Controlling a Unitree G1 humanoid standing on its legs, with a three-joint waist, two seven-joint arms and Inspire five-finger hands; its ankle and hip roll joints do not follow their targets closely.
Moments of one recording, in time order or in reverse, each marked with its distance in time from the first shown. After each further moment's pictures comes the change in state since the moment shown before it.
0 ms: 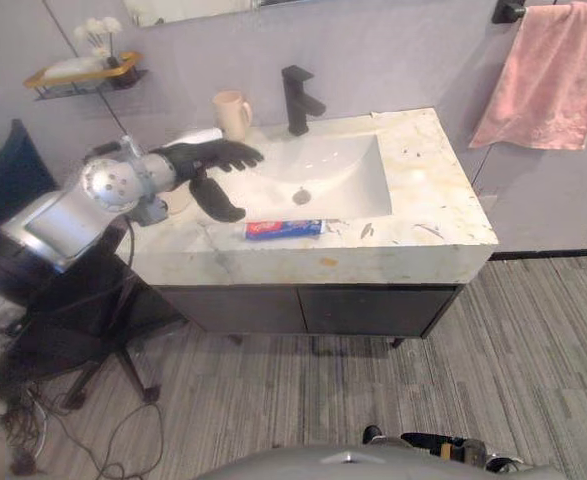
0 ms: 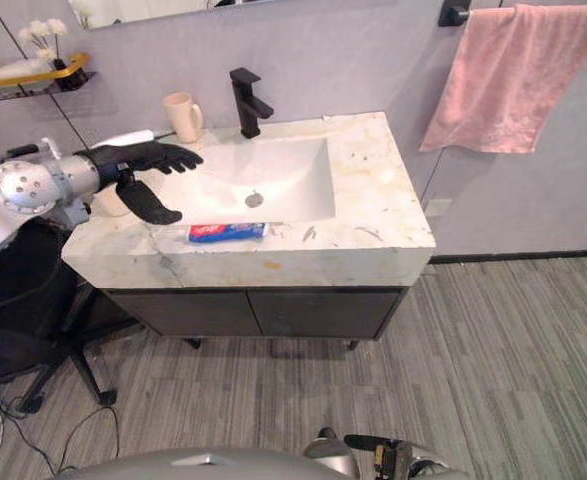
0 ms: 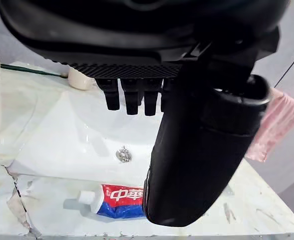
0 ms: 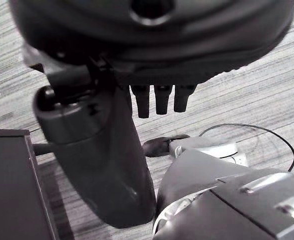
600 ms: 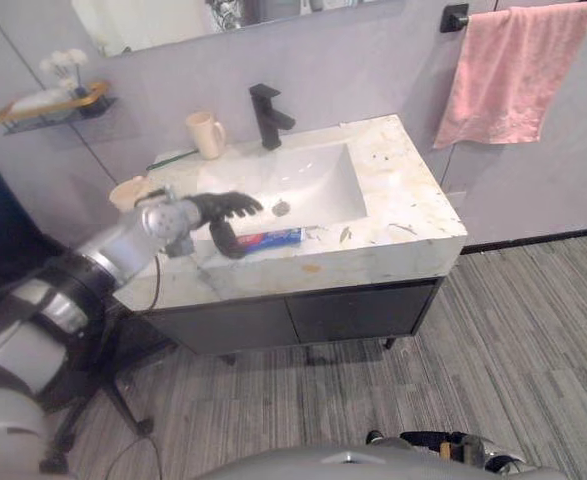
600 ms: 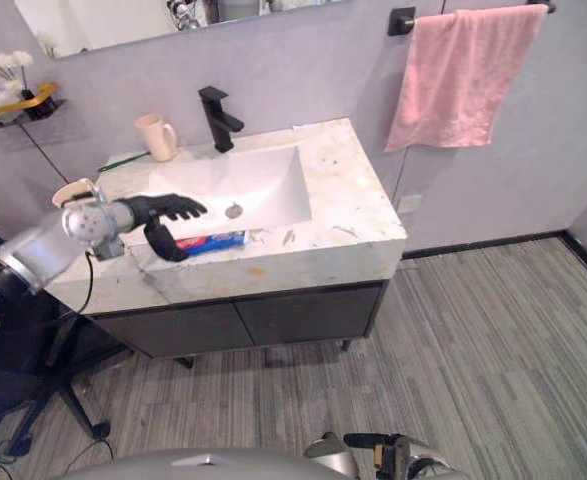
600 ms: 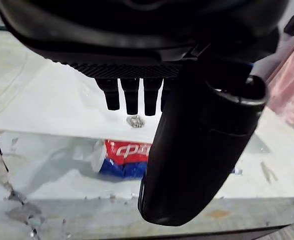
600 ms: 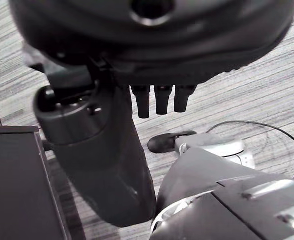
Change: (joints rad) left arm 0.124 -0.257 -0.045 0.218 0.229 0.043 0.002; right arm 0.004 -0.004 0.002 -0.054 -0.114 0.003 0.019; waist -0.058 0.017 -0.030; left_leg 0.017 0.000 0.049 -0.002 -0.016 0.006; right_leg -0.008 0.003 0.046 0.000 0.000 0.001
